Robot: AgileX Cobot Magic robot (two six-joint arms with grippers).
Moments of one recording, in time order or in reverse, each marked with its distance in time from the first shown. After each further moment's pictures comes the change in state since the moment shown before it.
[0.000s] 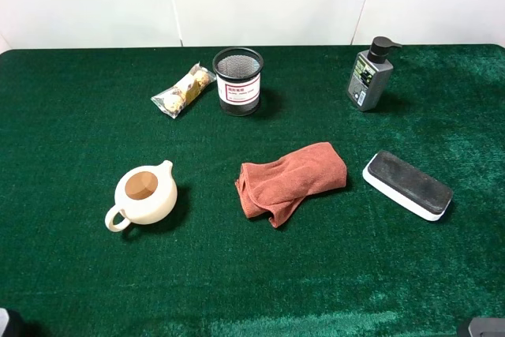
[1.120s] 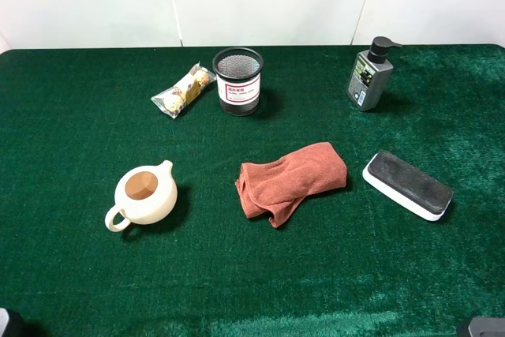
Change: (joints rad) left arm 0.000 0.000 0.000 0.000 0.000 0.000; right arm 0.000 0.200 -0.069 0.087 -0.001 -0.023
